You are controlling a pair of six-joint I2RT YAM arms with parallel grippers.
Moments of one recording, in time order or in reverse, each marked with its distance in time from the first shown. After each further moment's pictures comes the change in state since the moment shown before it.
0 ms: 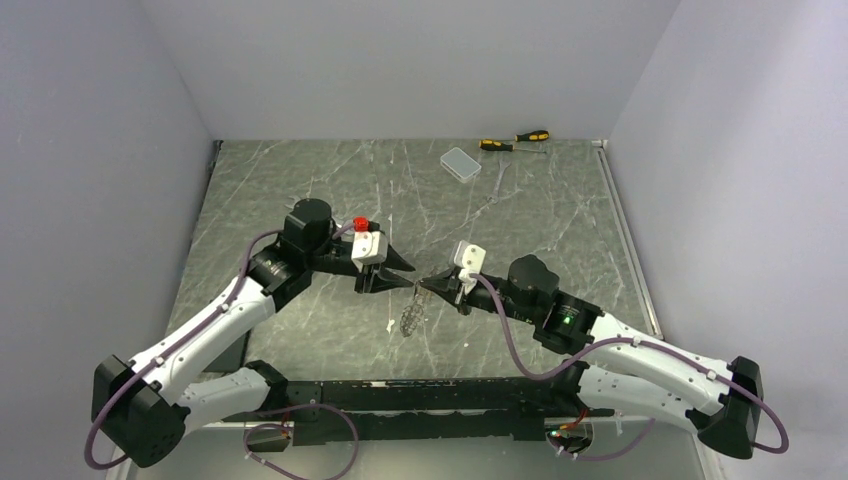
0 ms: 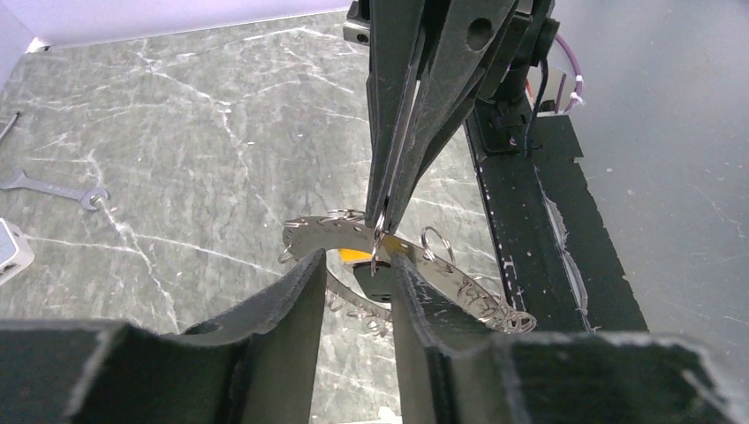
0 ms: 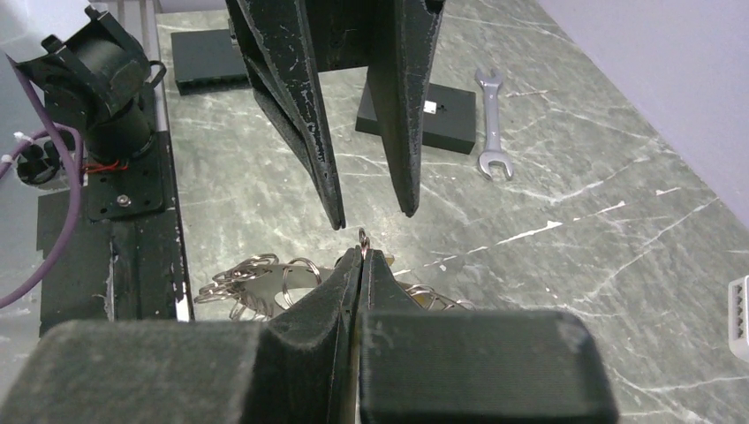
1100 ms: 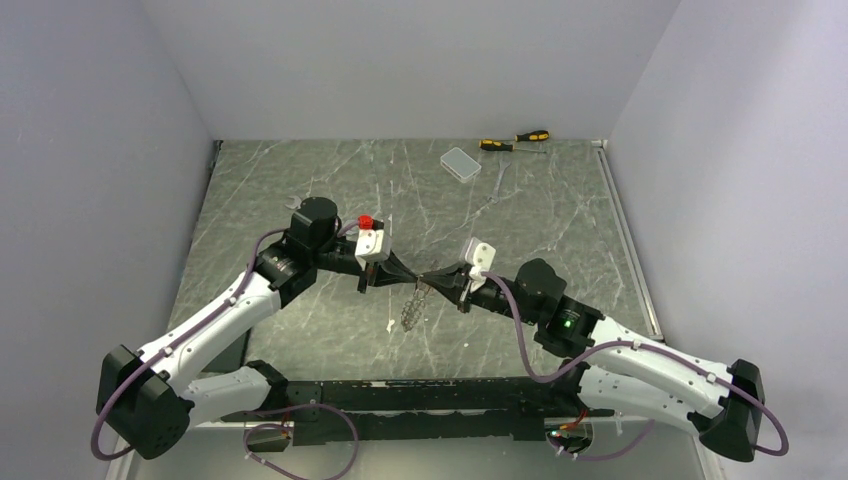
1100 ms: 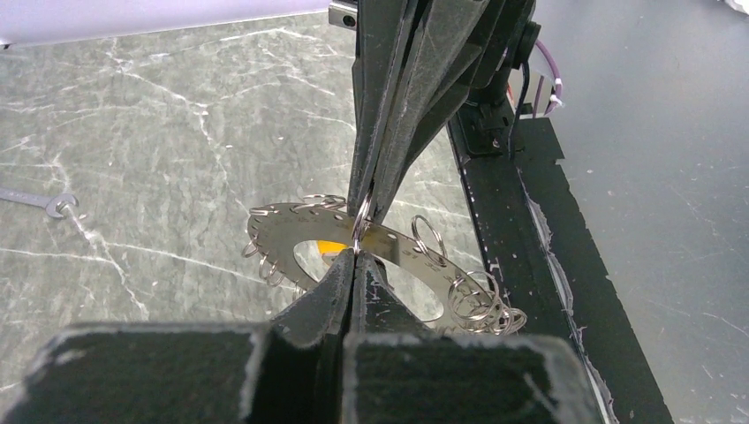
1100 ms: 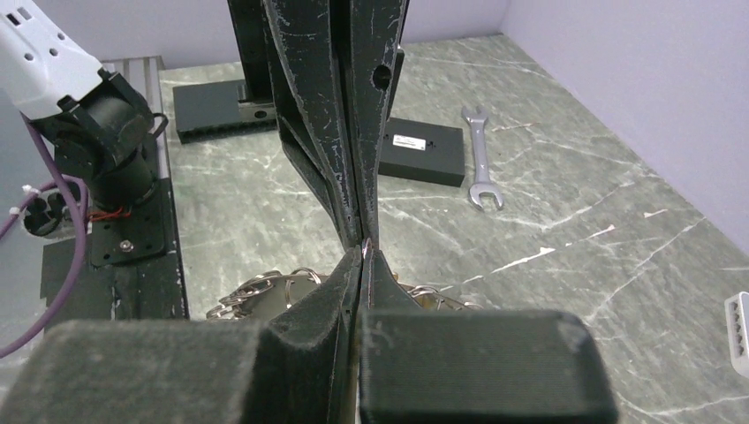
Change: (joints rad) left arm -0.003 0.048 0.000 0.026 0.051 -0.019; right arm 0.000 -0.023 -0.047 0.123 0.018 0.049
